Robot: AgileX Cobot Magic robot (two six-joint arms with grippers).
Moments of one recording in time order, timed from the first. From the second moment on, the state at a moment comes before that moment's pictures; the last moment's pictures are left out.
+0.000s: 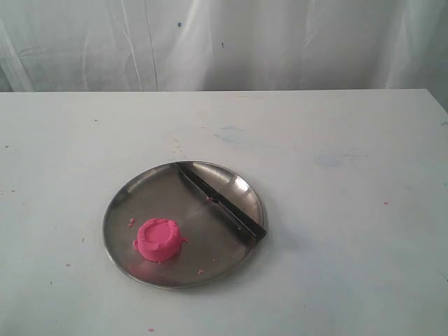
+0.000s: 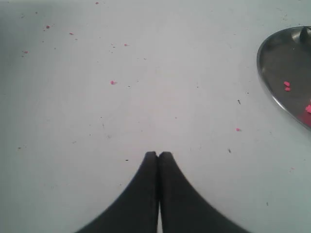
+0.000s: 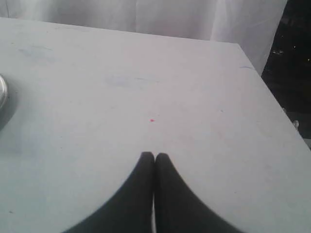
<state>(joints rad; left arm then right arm) 0.13 0.00 0.02 -0.08 0.51 0.00 0.10 0.00 0.00 -0.23 0.36 0.17</state>
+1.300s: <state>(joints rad) 0.13 0.00 0.02 -0.08 0.51 0.00 0.19 0.45 -0.52 -0.05 -0.25 -0.47</state>
